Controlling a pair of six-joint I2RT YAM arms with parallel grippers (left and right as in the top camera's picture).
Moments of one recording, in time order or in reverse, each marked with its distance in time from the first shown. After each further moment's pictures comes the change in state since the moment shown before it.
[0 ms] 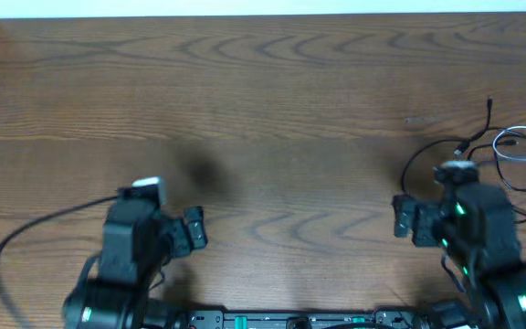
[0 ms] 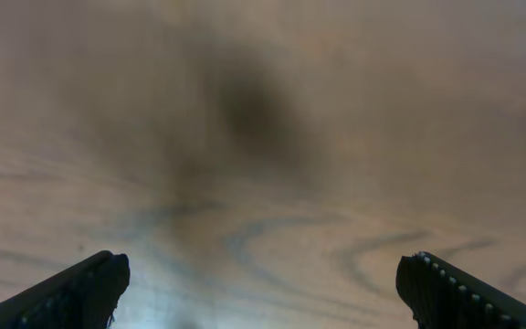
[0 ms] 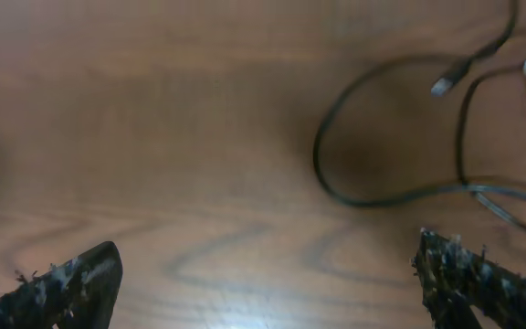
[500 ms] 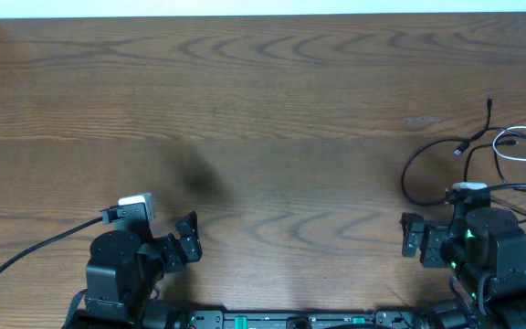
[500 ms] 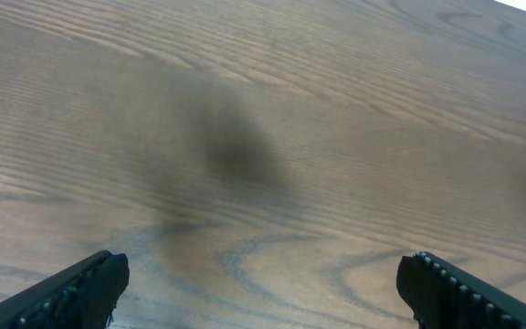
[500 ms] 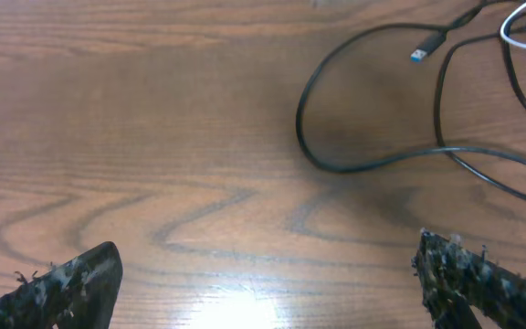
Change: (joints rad) left arm 0.000 -0.172 -0.004 -0.021 -0.013 0.000; right arm 0.001 -0.103 -0.006 -0.134 0.022 0.010
